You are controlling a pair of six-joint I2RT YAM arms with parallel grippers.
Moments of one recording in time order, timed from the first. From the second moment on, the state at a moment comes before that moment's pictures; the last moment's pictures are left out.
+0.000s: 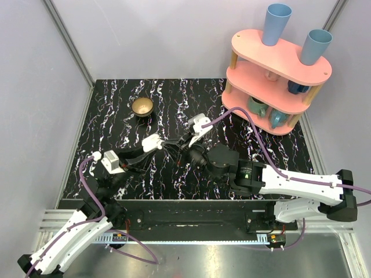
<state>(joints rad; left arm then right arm) -0.69 0.20 0.29 0.34 0.12 -0.15 1.36 1.22 1.17 0.09 0.51 0.34</state>
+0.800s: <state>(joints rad) -0.69 0.22 0.27 0.42 0.15 -0.16 1.37 1.27 1.25 0.12 0.61 0.23</state>
